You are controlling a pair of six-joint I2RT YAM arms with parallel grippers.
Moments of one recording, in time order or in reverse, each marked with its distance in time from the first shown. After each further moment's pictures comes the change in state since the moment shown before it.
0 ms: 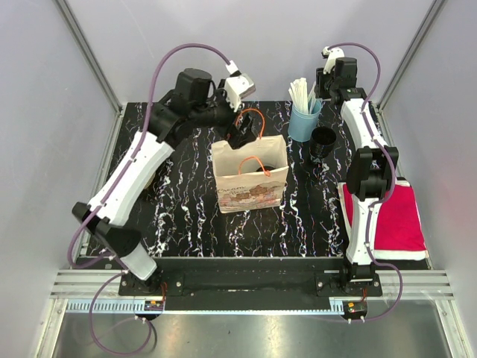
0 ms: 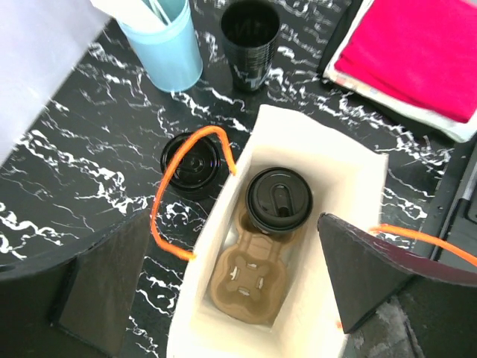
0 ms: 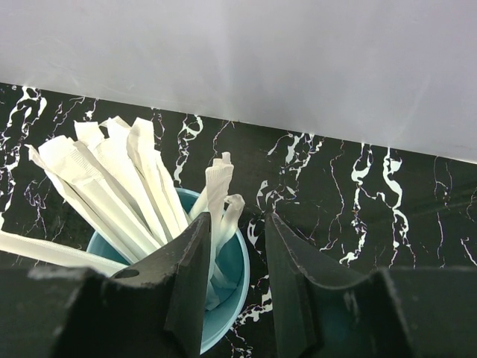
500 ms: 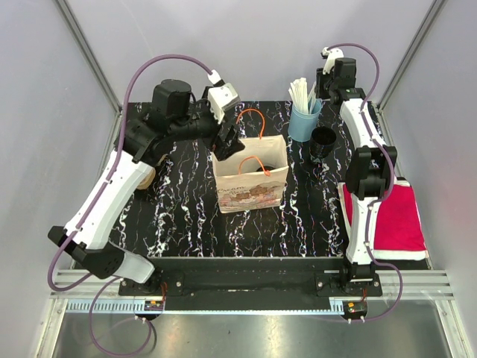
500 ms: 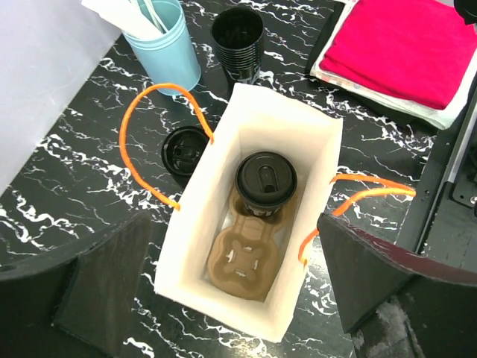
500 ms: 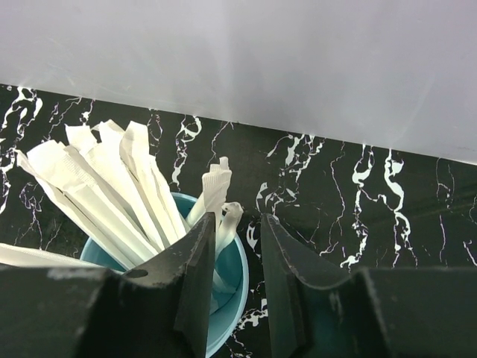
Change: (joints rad) left arm 0.005 -0.210 -0.150 0.003 0.010 0.024; right arm 0.000 0.023 0.017 0.000 0.001 -0.002
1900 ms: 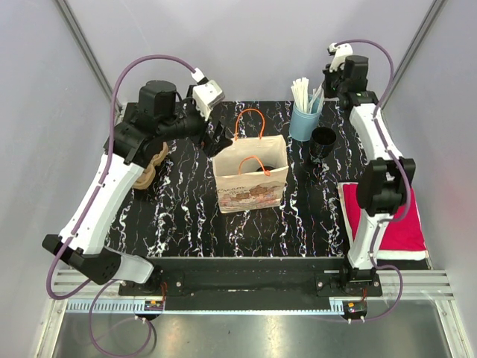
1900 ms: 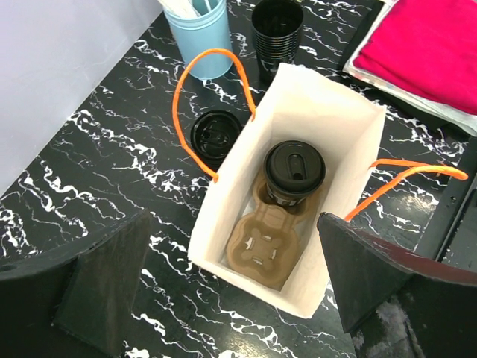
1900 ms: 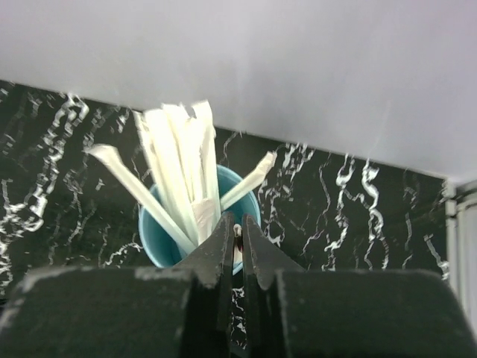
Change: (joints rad) left arm 0.093 -0.061 -0.075 0.025 -0.003 0.002; right arm 0.000 -0.261 -0.260 0.072 -0.029 -0.029
